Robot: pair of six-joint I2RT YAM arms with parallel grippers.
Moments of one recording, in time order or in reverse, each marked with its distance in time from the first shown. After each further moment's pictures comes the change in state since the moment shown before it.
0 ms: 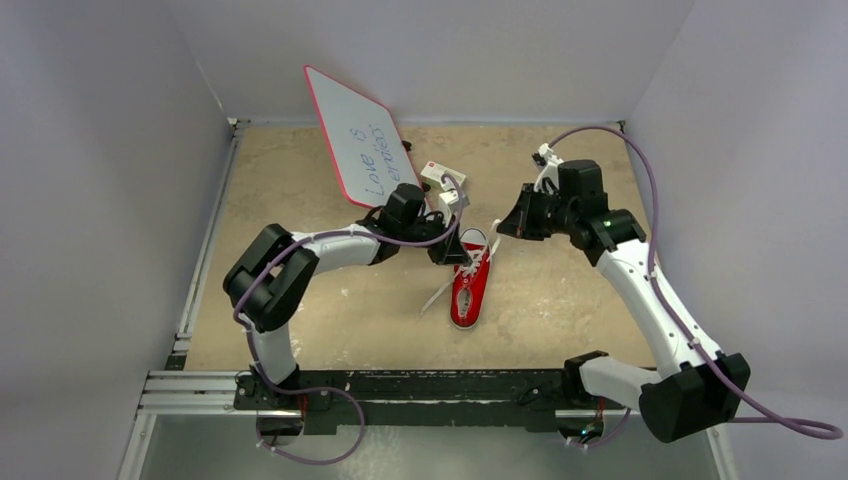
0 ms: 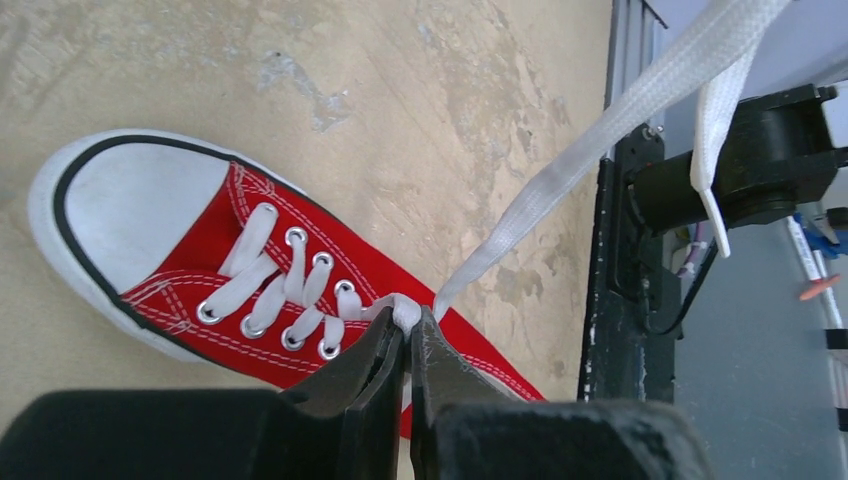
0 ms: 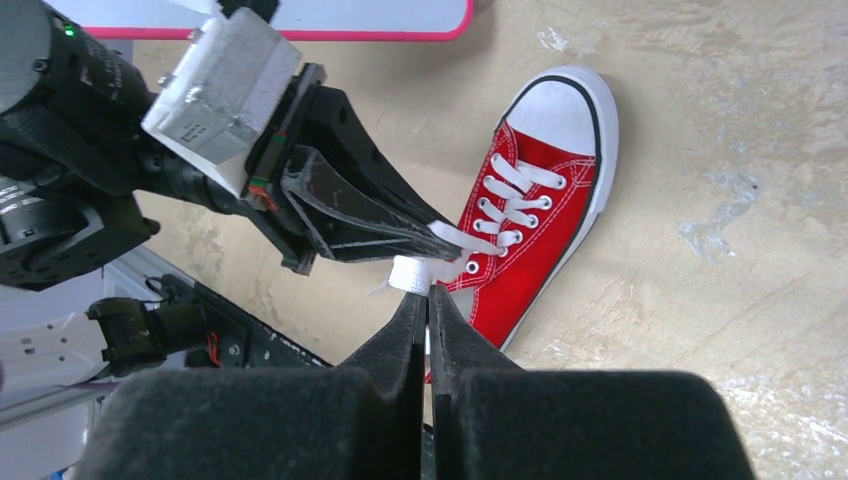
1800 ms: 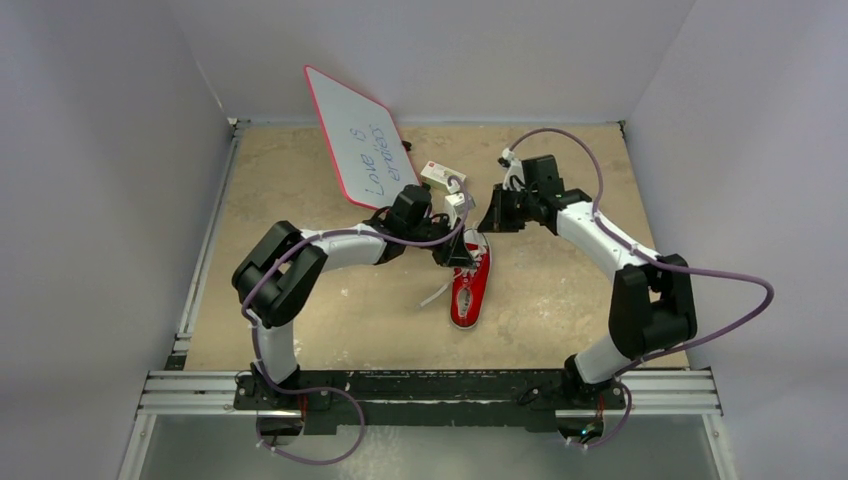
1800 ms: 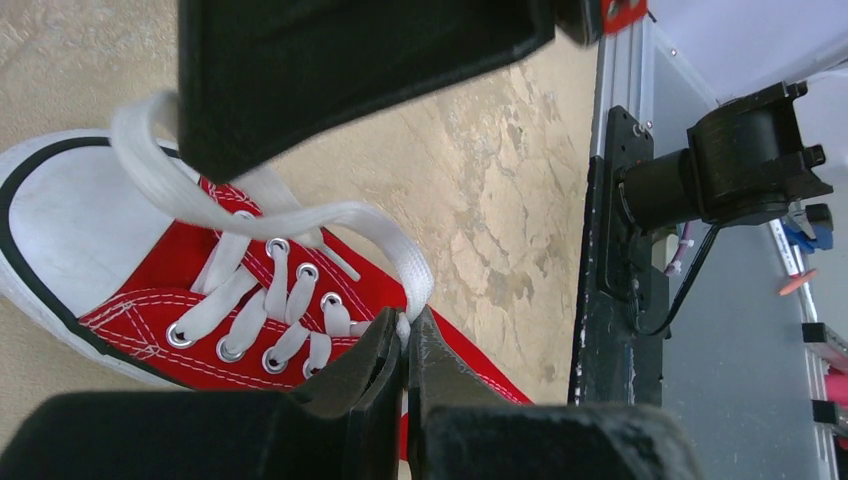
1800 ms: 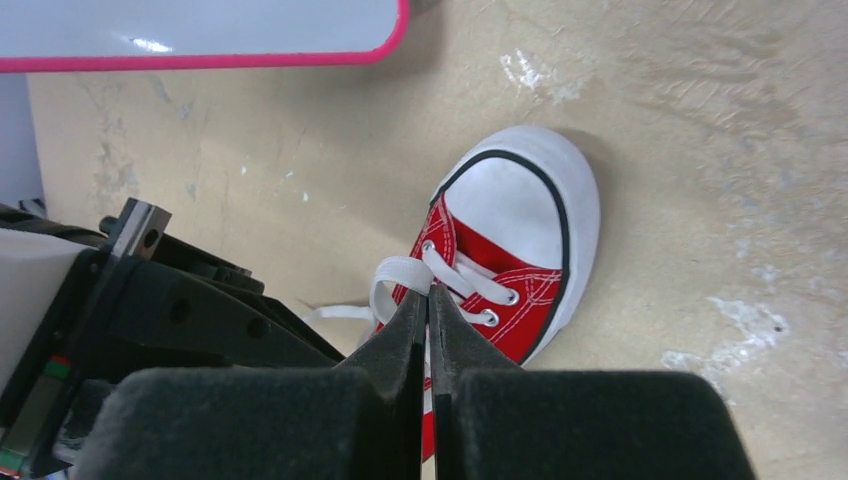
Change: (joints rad) left arm -0.020 0.057 0.032 0.009 0.028 -0.031; right arm -0.004 0.409 0.003 0.235 -0.076 -0.108
